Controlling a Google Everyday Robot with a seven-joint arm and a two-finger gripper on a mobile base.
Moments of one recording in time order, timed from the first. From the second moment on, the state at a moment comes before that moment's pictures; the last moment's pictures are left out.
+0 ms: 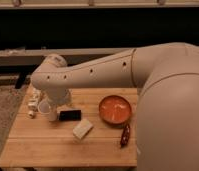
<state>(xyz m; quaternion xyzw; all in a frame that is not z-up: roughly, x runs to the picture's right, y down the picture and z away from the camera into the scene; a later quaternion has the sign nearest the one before) -0.172 0.088 0.670 -0.25 0.14 0.58 0.77</state>
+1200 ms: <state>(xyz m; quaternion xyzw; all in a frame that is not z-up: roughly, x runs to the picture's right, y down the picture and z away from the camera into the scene) -0.160 0.100 0.659 -0.24 0.13 0.58 0.76</state>
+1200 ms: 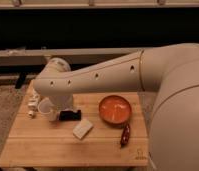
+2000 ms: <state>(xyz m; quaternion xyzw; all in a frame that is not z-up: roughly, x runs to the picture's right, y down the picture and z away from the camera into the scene) -0.152 0.101 0.658 -0.24 0.13 0.58 0.77</state>
